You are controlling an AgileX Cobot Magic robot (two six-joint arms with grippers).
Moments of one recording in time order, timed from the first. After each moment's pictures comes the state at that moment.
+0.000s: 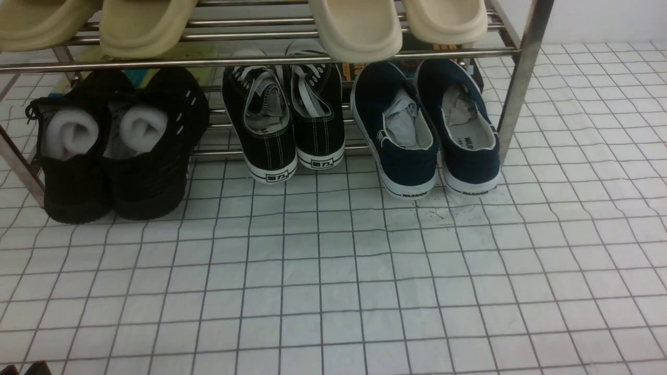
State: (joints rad) right arm 0.06 -0.01 0.01 0.02 0.39 0.03; left arm 0.00 -0.01 0.03 0.07 0.37 -0.15
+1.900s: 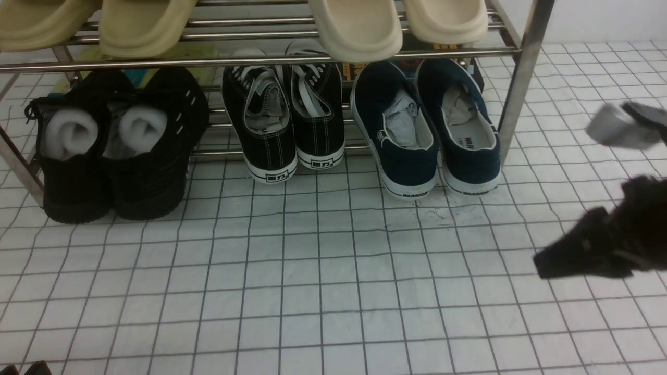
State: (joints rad) right arm 0.21 1.24 -0.96 0.67 1.00 -0.39; left arm 0.00 -0.01 0.03 0.07 0.37 -0.15
